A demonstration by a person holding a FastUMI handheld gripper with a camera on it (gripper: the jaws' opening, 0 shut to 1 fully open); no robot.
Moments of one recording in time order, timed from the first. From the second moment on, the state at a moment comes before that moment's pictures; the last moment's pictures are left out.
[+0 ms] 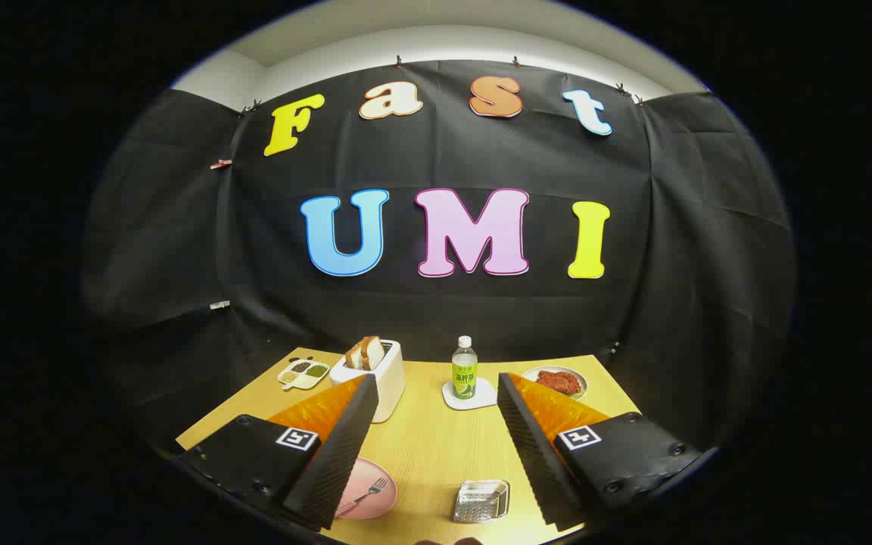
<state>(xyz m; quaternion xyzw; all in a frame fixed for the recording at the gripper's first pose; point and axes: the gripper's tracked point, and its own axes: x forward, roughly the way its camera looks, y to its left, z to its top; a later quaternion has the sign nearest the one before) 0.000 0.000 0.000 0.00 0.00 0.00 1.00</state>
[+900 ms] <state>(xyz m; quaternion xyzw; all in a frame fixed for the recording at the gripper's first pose) 0.008 0.016 -0.022 0.02 0.03 0.01 1.00</state>
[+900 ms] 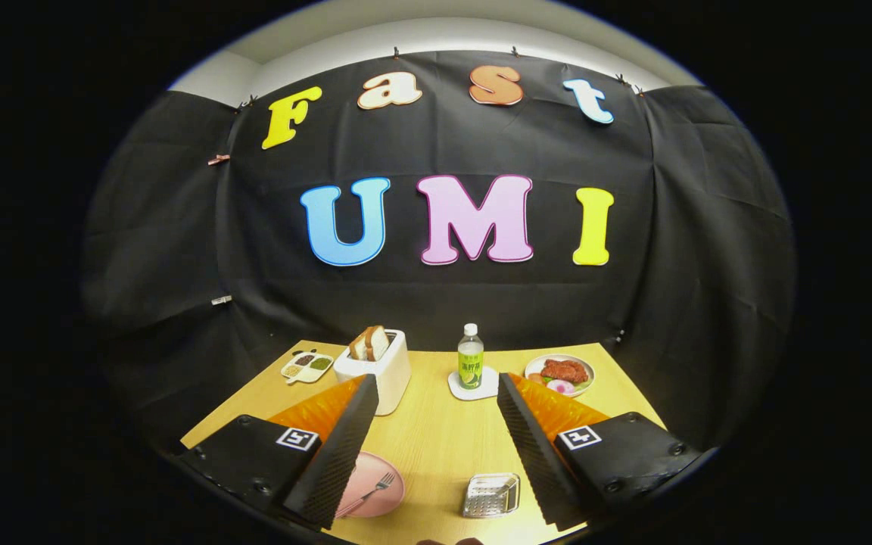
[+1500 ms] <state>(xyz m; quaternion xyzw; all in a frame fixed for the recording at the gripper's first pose) 0.024 0.071 -0.129 0.00 0.18 0.04 0.98</state>
